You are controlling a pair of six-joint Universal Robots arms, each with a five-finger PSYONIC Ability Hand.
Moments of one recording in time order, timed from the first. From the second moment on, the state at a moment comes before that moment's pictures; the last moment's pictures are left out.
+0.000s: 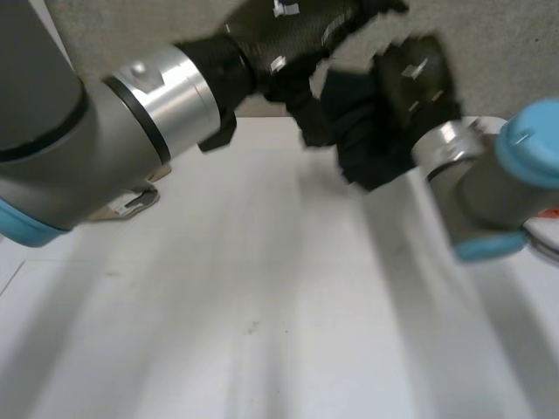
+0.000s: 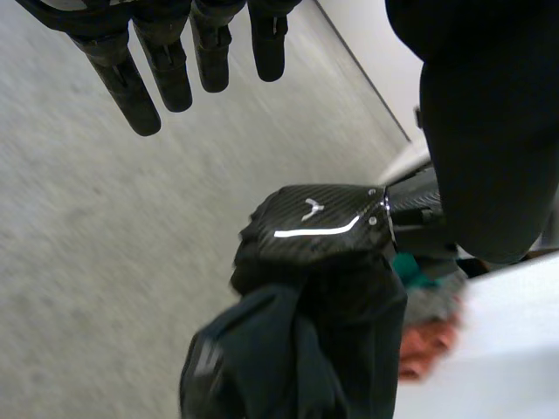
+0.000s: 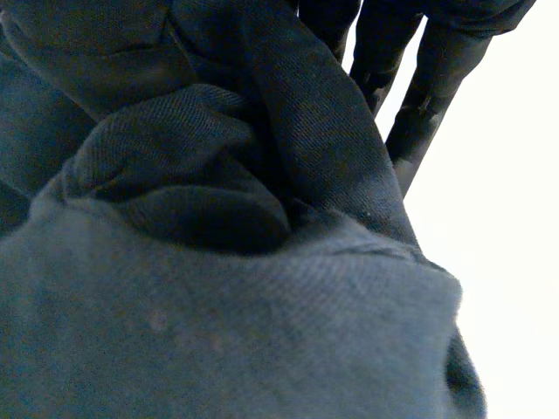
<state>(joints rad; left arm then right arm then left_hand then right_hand) 4.11 -1.90 -0.93 3.06 -1.03 3.31 1.96 -1.07 1.27 -0.58 1.45 2.69 0.18 0.20 0.21 0.20 0.05 1.04 1.16 1.17 1.19 0.94</state>
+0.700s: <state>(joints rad) 4.11 -1.91 -1.00 3.15 -1.05 3.17 1.16 -0.58 0.99 -1.00 0.70 3.18 0.18 0.20 0.21 0.20 0.05 1.06 1.16 1.18 1.20 0.99</state>
